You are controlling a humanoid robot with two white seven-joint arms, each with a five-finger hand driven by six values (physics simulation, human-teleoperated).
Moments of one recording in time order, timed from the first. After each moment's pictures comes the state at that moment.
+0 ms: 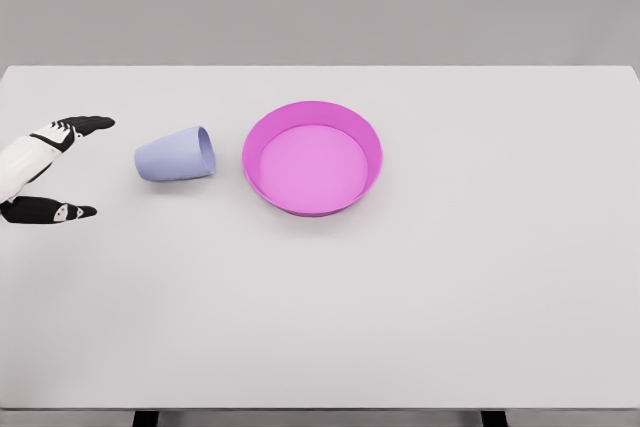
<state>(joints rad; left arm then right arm) 0.00 0.79 0.00 -1.54 -0.14 -0.61 -0.28 0.01 0.00 -0.13 0.05 -0.06 -0.07 0.10</state>
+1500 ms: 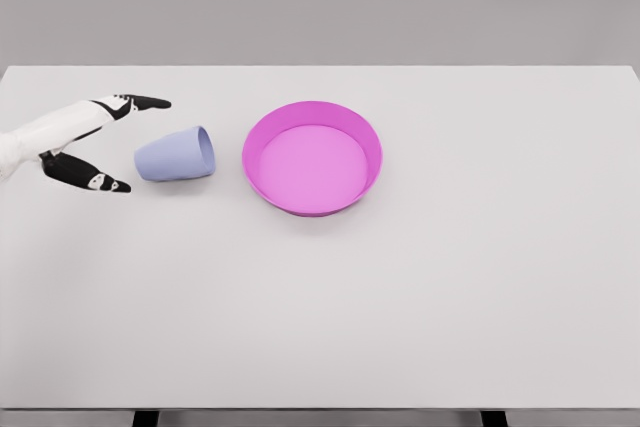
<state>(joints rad) -0.44 0.88 -0.44 -1.40 0.11 -0.59 -0.49 0.01 0.00 -0.13 0.05 -0.06 -0.07 0.10</state>
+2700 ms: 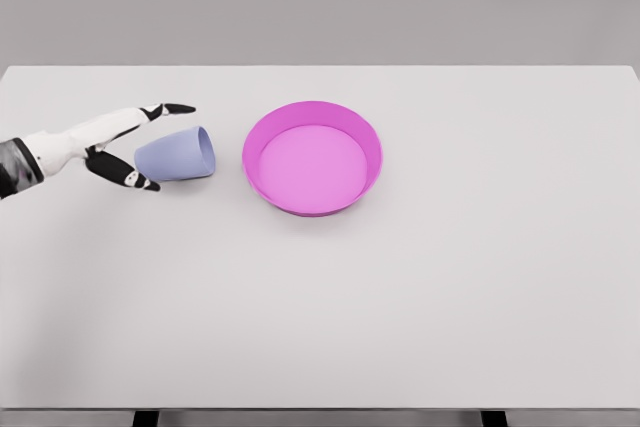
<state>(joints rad) -0.58 0.76 -0.60 -1.19 0.10 -0.48 -0.49 0.01 0.00 -0.13 0.05 -0.06 -0.07 0.10</state>
